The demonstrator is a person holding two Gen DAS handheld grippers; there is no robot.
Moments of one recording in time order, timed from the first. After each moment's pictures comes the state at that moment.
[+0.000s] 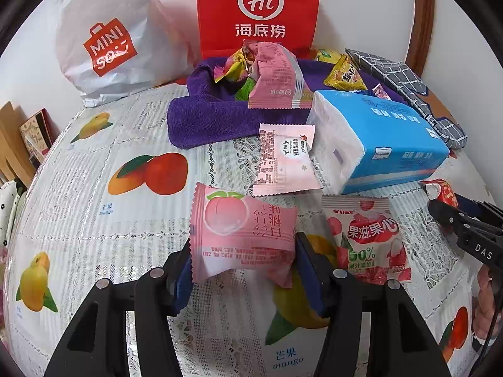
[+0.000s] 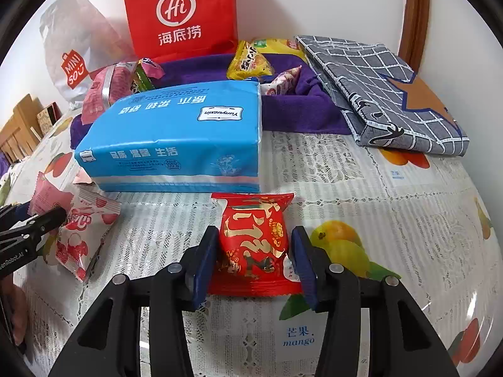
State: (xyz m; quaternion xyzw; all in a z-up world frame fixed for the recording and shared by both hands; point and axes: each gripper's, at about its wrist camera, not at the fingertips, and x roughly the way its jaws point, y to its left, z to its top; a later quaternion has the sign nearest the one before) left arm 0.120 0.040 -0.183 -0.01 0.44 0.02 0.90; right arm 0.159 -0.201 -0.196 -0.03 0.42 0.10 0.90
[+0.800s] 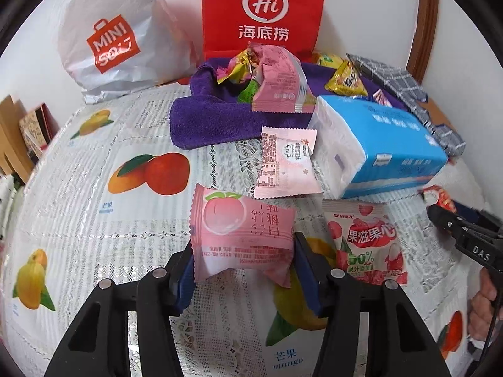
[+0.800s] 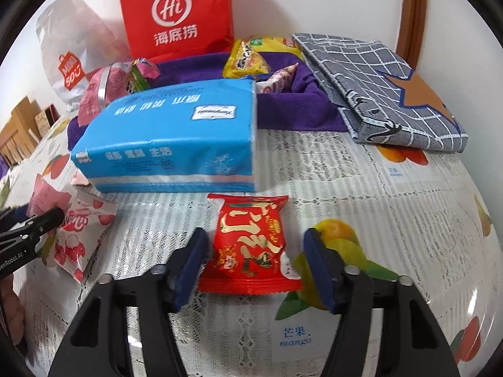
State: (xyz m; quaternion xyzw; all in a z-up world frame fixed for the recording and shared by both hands) left arm 0.120 0.047 -0.182 -0.04 0.43 0.01 0.90; right arm 0.160 -0.209 -0.196 -0.01 0.42 0.09 0.90
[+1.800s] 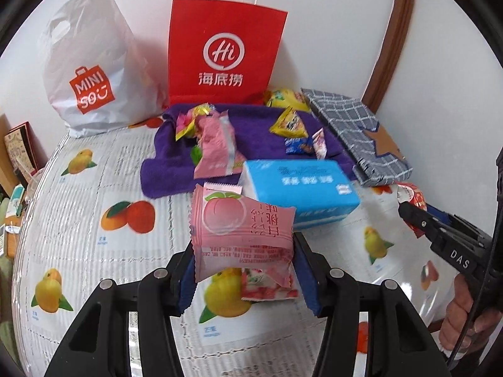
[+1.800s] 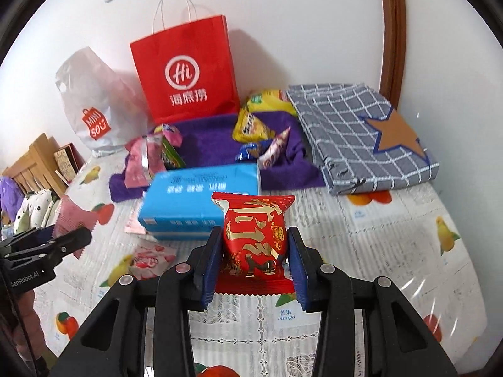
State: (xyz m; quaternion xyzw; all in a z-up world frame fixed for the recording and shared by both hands) left arm 0.102 0.017 -0.081 -0.07 0.41 -0.05 0.91; right arm 0.124 -0.217 -0.086 0.02 0.38 0.10 0.92
